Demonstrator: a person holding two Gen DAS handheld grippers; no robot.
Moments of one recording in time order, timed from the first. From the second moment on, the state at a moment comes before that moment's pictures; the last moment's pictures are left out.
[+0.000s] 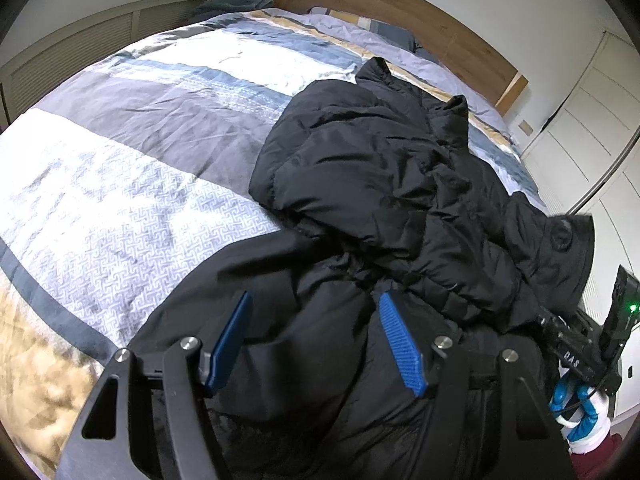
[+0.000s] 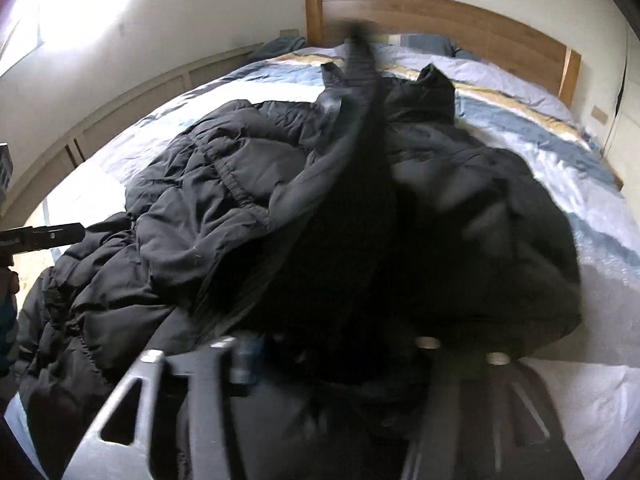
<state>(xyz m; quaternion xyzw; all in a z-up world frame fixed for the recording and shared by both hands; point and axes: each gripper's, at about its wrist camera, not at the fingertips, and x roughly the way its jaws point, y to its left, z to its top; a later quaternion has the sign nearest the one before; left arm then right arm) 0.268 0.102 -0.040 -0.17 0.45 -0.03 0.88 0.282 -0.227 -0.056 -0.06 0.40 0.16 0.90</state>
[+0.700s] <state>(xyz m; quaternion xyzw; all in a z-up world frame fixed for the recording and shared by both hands) 0.266 -0.003 0.024 -0.10 0.41 -0.12 0.90 0.218 -0.256 0.002 -0.03 0.36 0.20 0.91</state>
